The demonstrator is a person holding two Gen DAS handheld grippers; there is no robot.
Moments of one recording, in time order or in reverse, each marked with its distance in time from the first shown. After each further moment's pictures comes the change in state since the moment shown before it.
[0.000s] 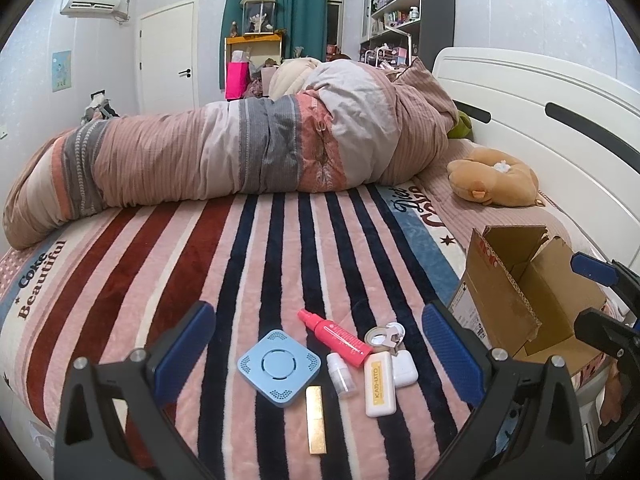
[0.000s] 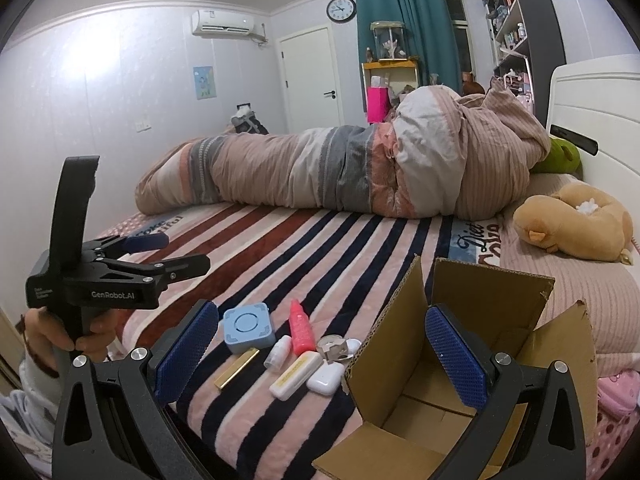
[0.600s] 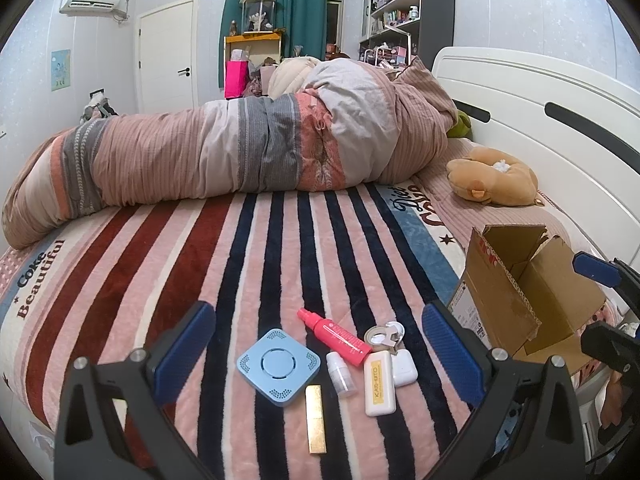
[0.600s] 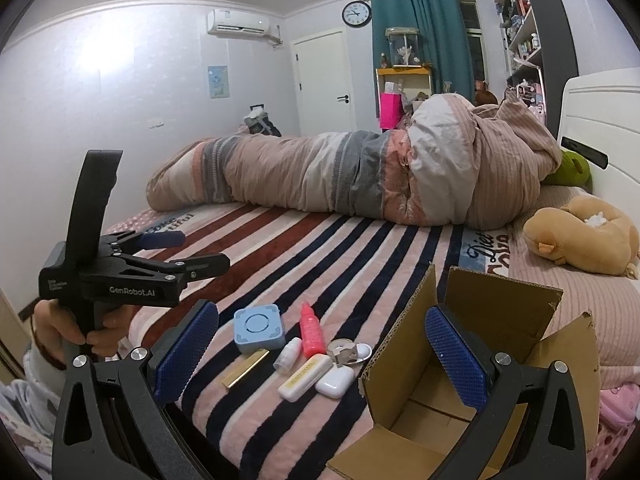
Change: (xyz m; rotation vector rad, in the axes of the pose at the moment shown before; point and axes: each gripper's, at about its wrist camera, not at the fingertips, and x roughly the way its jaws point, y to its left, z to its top) left arm 0.000 -0.001 -0.001 0.000 0.003 -0.001; right arm -0.003 0.006 0.002 -0.033 -0.012 0.038
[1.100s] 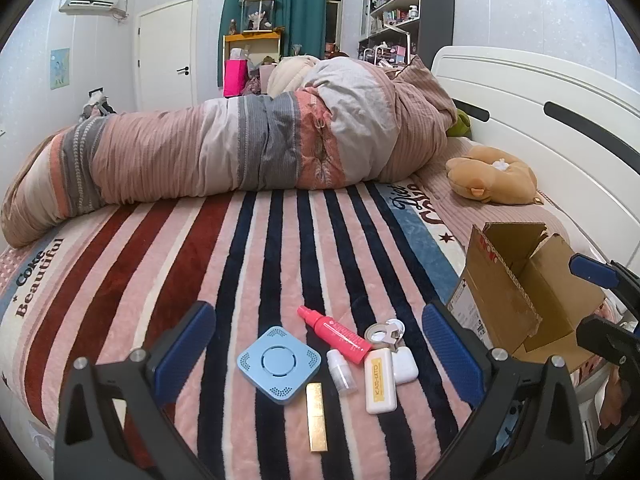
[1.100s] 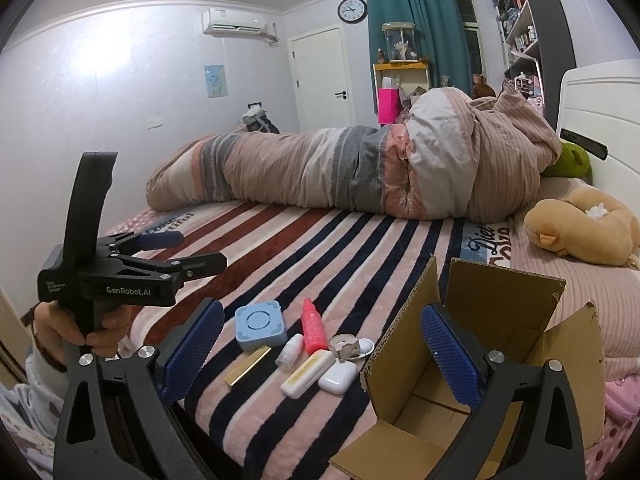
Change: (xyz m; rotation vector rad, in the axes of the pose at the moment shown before) left arm 0.001 0.000 -0.002 0.000 0.001 -0.006; right arm 0.001 -0.003 -0.003 0.018 0.010 0.003
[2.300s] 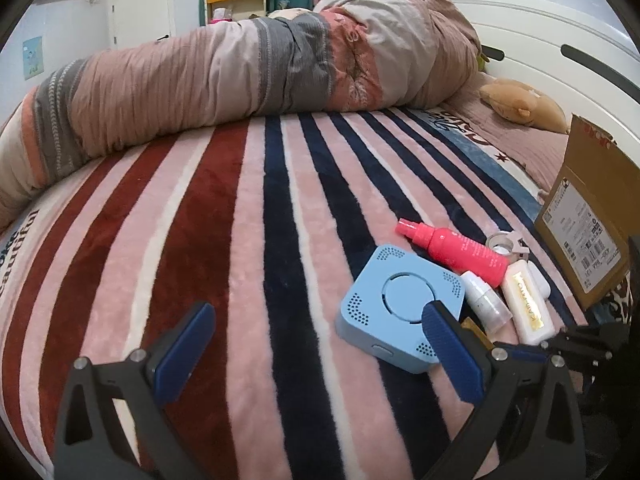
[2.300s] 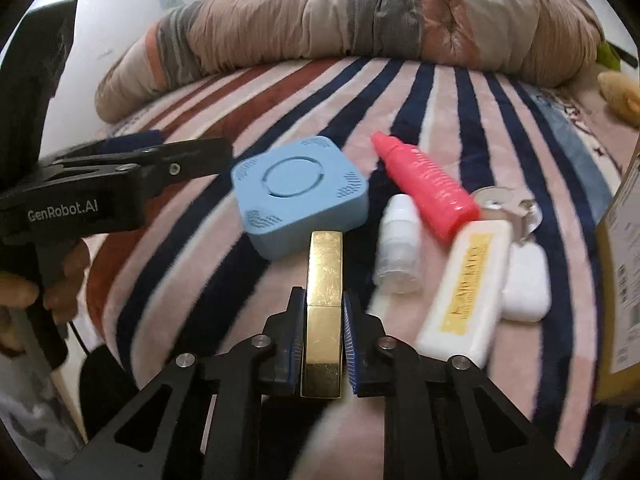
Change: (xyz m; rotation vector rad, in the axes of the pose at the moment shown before) left arm 0.120 0.115 -0.082 0.085 0.167 -0.037; right arm 0.210 0.091 -0.110 0.100 0.403 -0.079
